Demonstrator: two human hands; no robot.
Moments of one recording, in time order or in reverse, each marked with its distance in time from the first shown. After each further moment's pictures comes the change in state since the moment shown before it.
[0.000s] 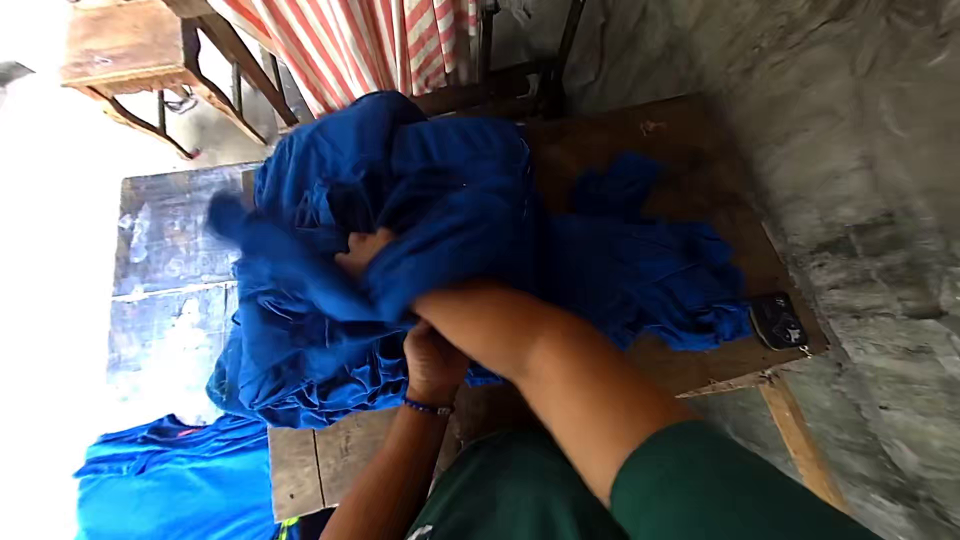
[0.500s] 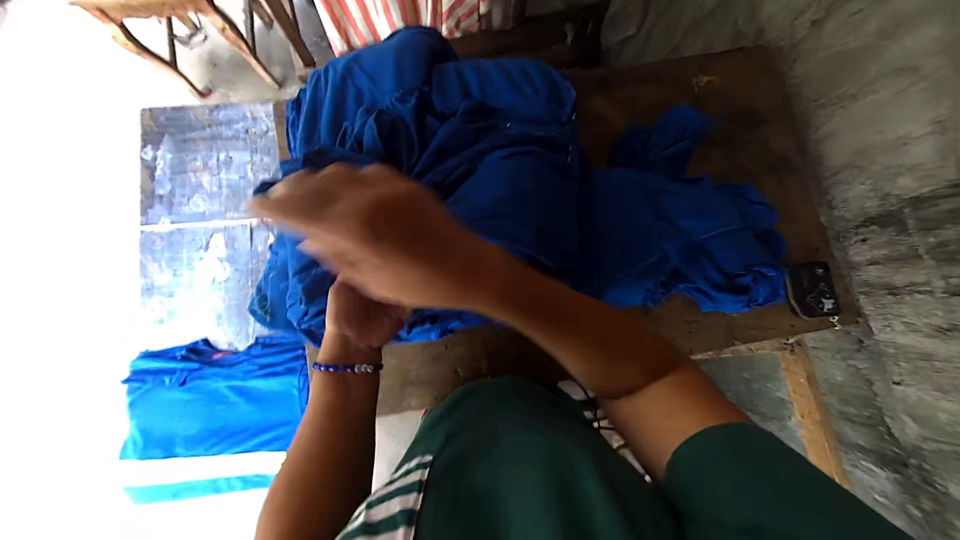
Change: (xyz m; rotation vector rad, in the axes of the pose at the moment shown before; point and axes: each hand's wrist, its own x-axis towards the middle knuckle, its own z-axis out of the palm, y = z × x) left_hand -0.022 0.131 -0.084 0.093 0.046 -0.267; right_hand -0.132 -0.084 -0.037 -0.028 0.593 -0.676
